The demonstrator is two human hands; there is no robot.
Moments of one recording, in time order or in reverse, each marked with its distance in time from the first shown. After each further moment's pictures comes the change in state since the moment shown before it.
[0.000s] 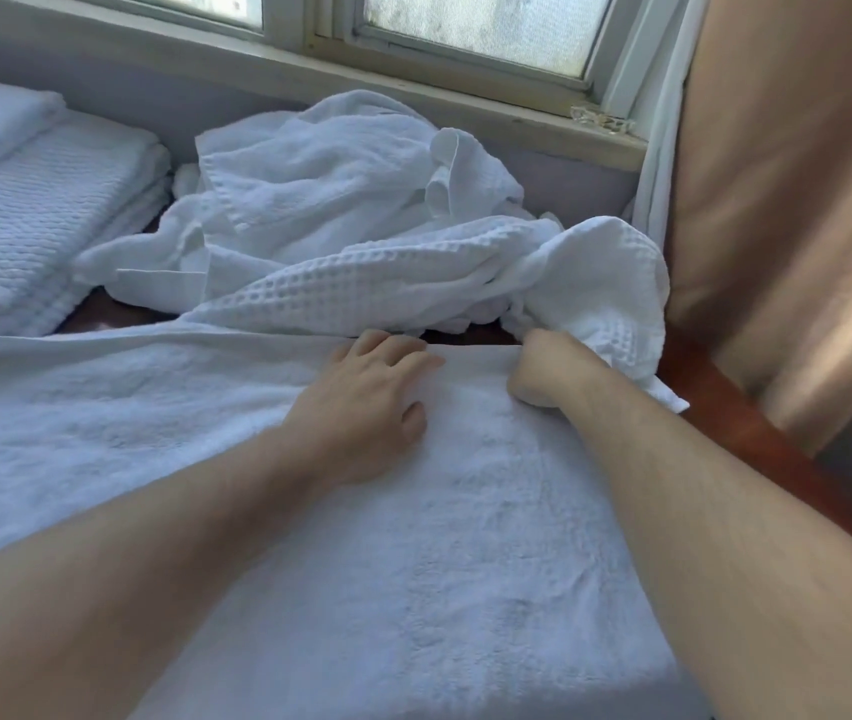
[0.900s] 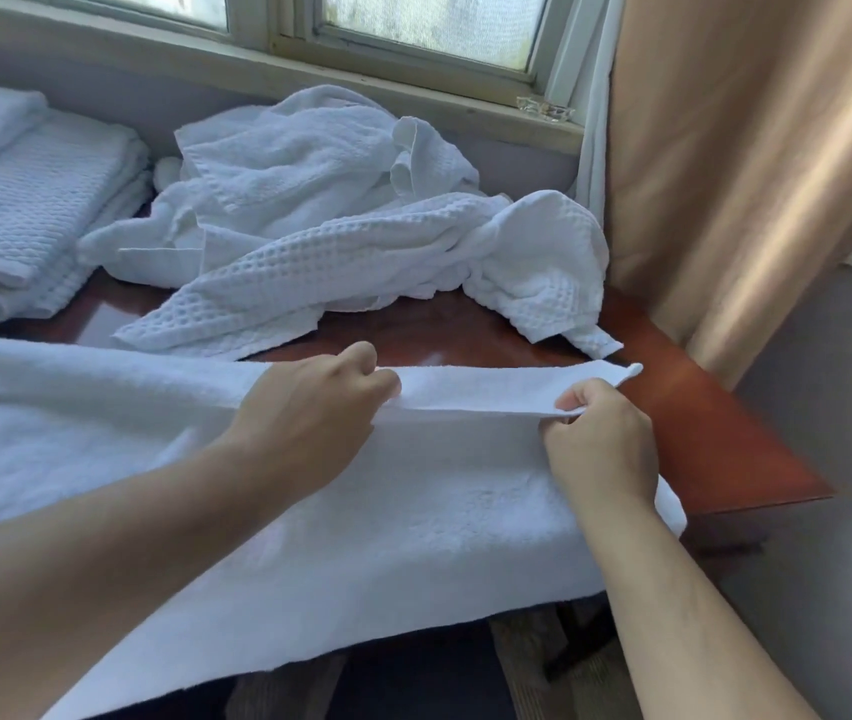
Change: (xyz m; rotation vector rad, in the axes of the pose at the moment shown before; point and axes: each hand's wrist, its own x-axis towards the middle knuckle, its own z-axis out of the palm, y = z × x) left_hand -0.084 0.045 -0.055 0.253 0.007 0.059; right_hand -0.175 0.045 0.055 0.554 0.598 0.217
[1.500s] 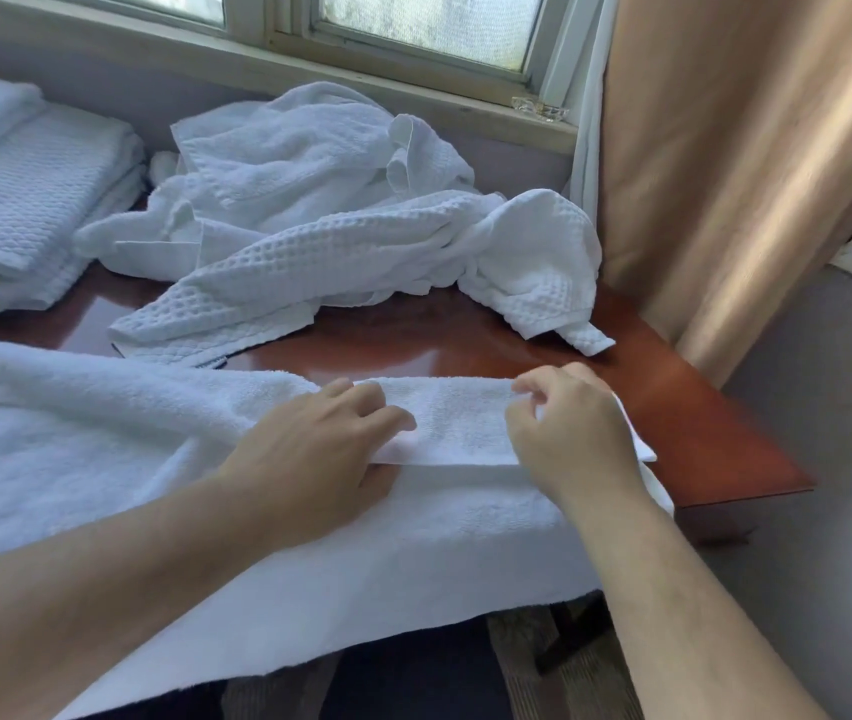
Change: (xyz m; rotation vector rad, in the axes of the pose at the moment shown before) left_hand -0.030 0.015 0.000 -0.145 -0.105 0.091; right_hand -0.017 -0.030 -0.019 -0.075 -0.181 -0.208
